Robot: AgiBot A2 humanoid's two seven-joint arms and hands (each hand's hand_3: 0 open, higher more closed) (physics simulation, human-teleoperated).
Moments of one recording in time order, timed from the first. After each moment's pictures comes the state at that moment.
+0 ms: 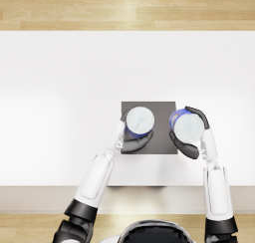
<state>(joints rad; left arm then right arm) 0.50 1.47 0.44 -1.34 1.28 -0.06 -0.01 0.34 -1.39 0.11 1.71 1.51 0.08 0.01</state>
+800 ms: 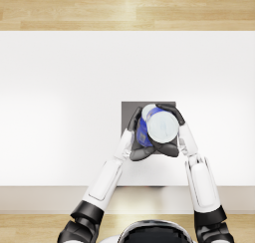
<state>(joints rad) 0.47 1.52 0.54 -1.10 1.27 0.00 -0.35 0.49 -1.50 0.25 1.69 1.51 0.11 0.01</state>
